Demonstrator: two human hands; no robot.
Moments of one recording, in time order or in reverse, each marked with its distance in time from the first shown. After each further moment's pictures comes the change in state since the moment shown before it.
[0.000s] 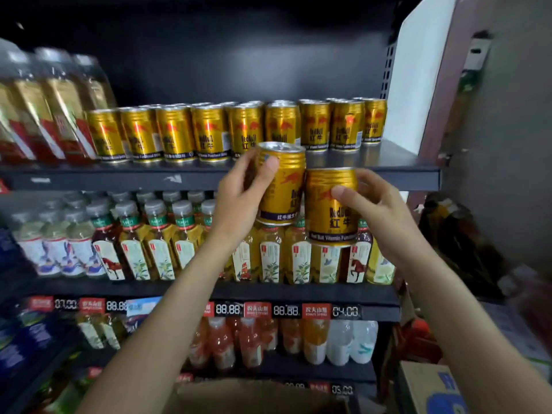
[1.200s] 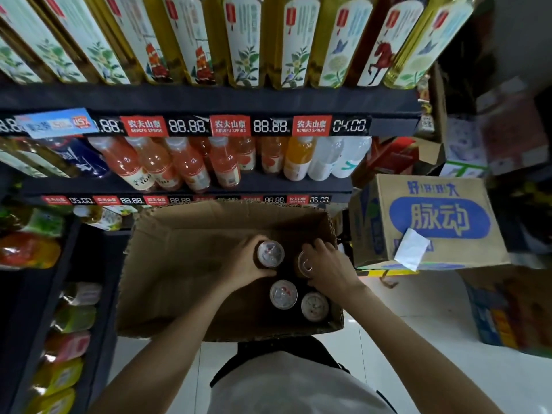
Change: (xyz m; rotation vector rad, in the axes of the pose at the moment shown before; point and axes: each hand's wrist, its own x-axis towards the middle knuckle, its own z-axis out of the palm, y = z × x) left_hand -0.342 -0.291 0.017 0.401 -0.672 -0.752; right_hand -0.239 0.275 0.053 -1.253 -0.834 0.610
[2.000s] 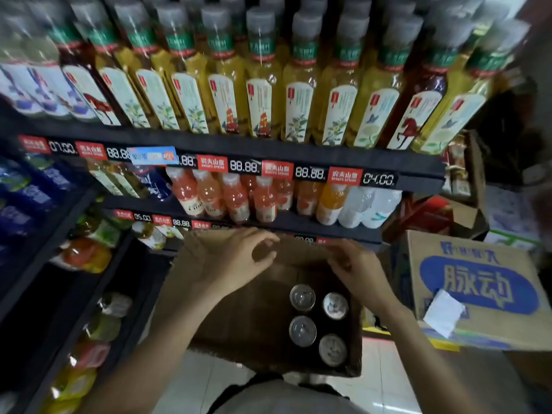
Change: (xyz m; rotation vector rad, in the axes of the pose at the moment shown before) left_hand -0.048 0.083 -0.112 0.279 0.360 0.213; right_hand -0.002 0.007 -0.064 0.553 0.558 -0.269
